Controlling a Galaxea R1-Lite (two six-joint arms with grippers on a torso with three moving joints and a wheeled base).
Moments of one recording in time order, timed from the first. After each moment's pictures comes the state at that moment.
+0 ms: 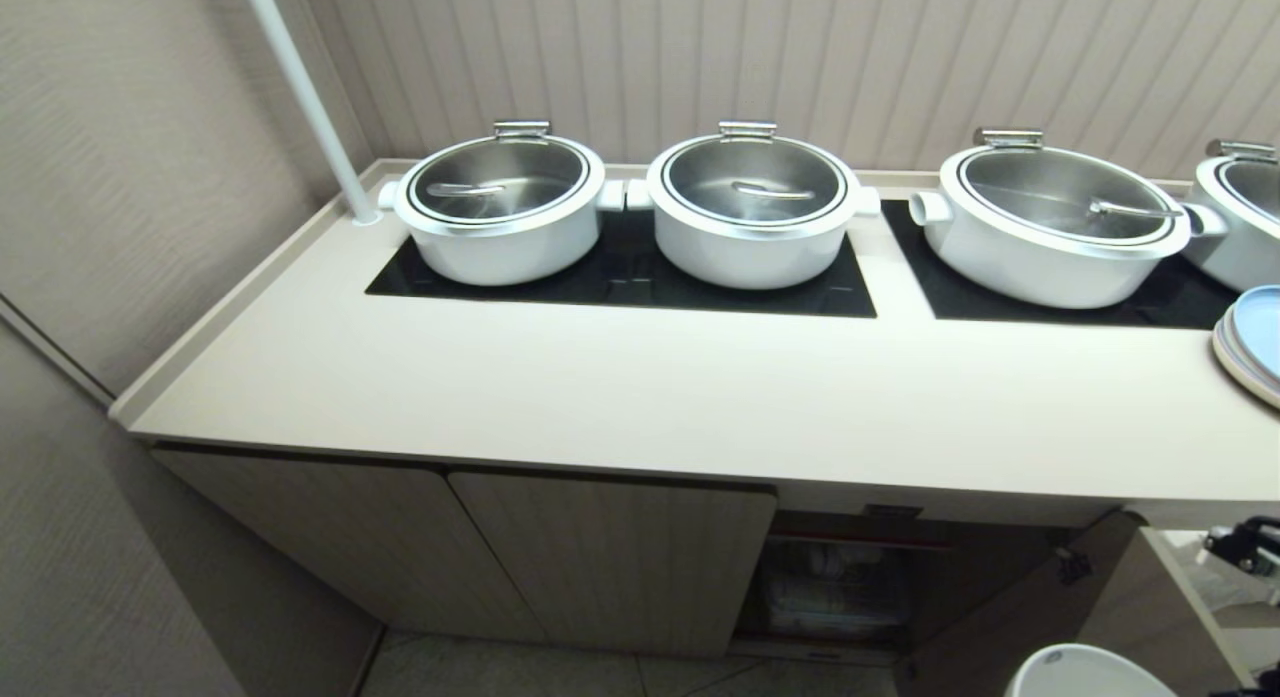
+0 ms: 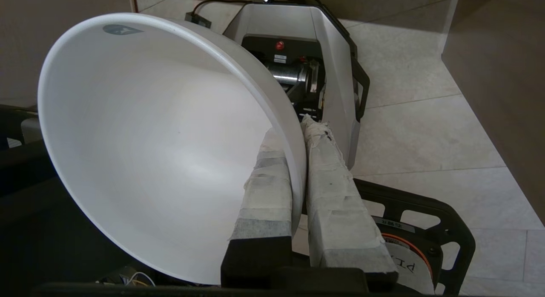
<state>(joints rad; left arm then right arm) 0.00 0.00 0.00 0.00 0.00 -0.03 0.17 1.12 -0.59 0.54 0.25 0.20</state>
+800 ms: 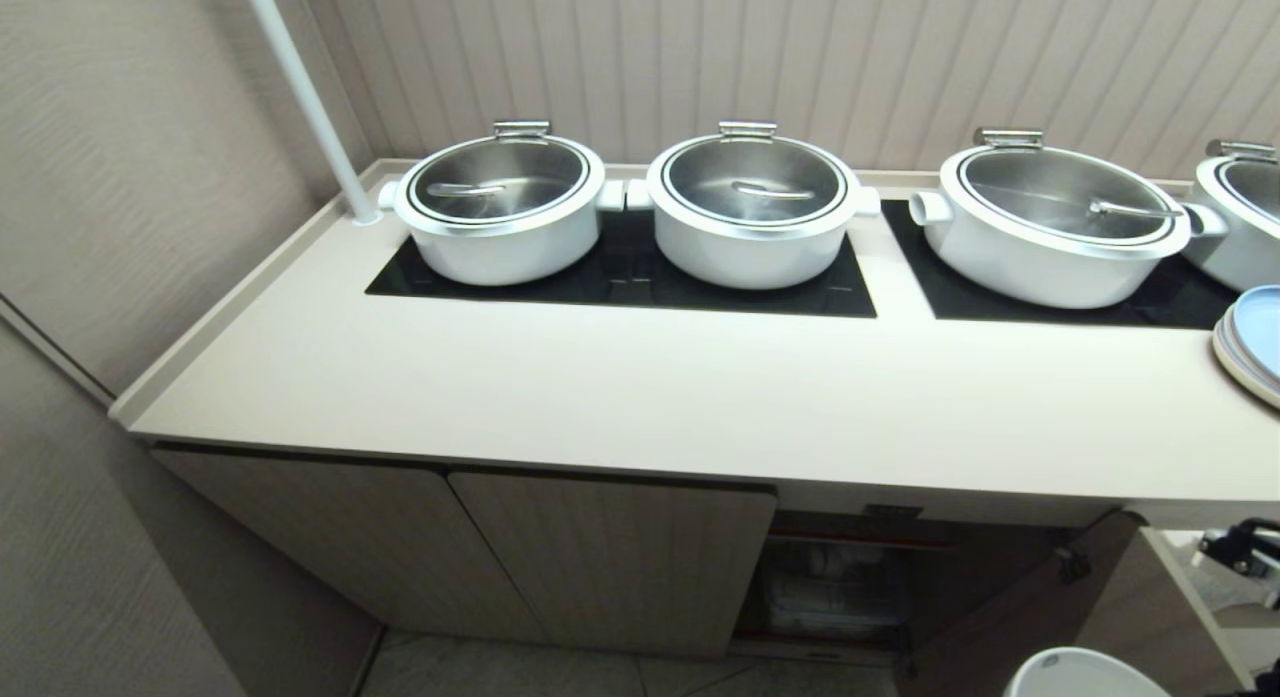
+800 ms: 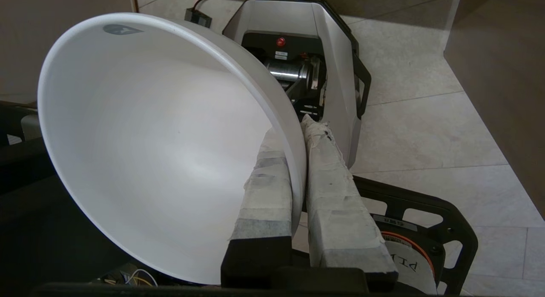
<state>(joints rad) 0.00 0.00 0.00 0.00 0.00 -0.03 0.19 1.13 -0.59 0.54 0.25 0.21</state>
